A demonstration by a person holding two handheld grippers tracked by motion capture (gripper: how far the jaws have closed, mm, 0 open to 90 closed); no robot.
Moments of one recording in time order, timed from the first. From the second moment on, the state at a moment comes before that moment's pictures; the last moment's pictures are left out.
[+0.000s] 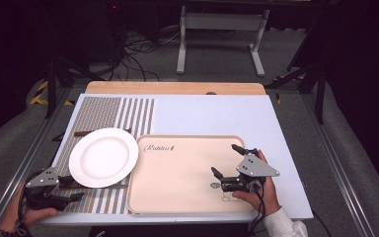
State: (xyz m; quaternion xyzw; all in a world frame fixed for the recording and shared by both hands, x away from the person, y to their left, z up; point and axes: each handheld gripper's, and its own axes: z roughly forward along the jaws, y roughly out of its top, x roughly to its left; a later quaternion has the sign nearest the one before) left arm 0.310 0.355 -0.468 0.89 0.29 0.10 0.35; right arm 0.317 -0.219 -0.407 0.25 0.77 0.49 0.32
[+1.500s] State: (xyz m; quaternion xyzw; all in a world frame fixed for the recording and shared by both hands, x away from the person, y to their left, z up) left arm 0.285 0.337 -0.455 0.90 0.19 0.10 0.37; right arm 0.316 -0.219 -0.408 0.24 0.78 0.48 0.33
